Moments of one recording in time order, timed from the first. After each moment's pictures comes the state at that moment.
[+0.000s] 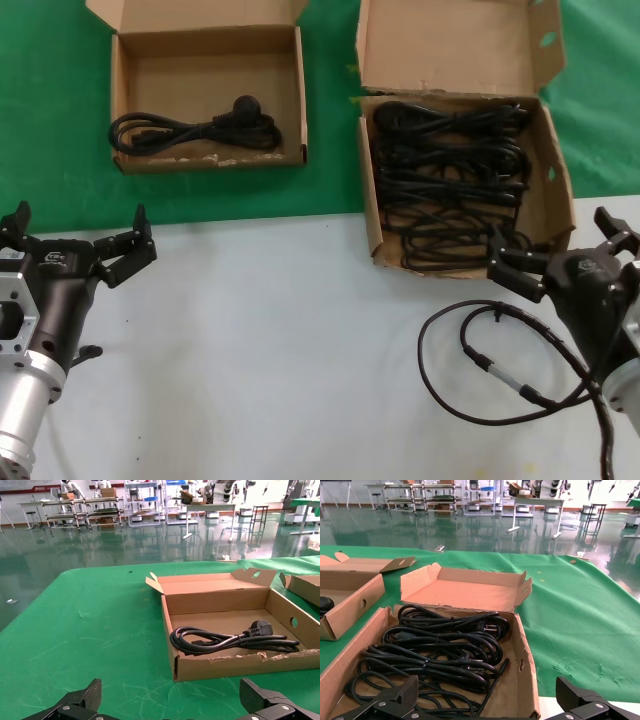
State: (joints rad) left arm 0.00 -0.30 1.60 -1.60 -1.80 0.00 0.00; right arm 0.02 0.30 -1.61 1.60 1.78 0.00 -0.01
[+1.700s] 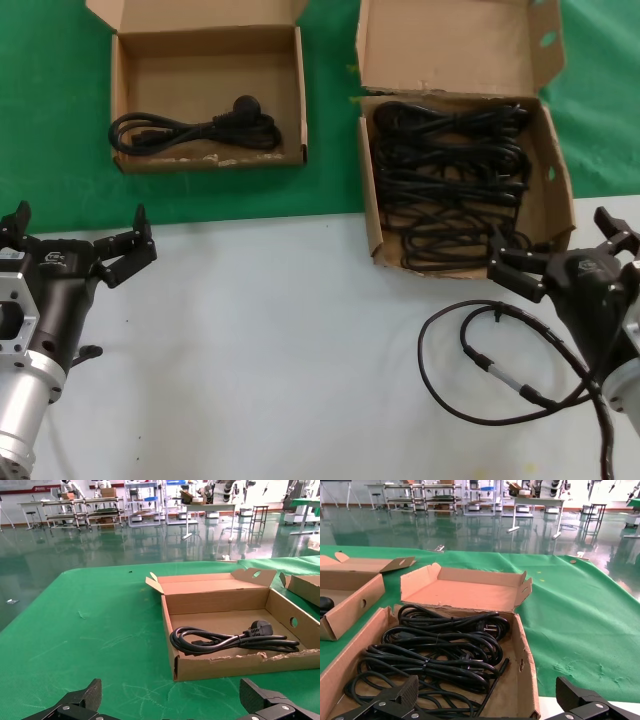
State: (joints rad) left arm 0.00 -0.30 1.60 -1.60 -1.80 0.00 0.00; right arm 0.02 0.30 -1.61 1.60 1.78 0.00 -0.01
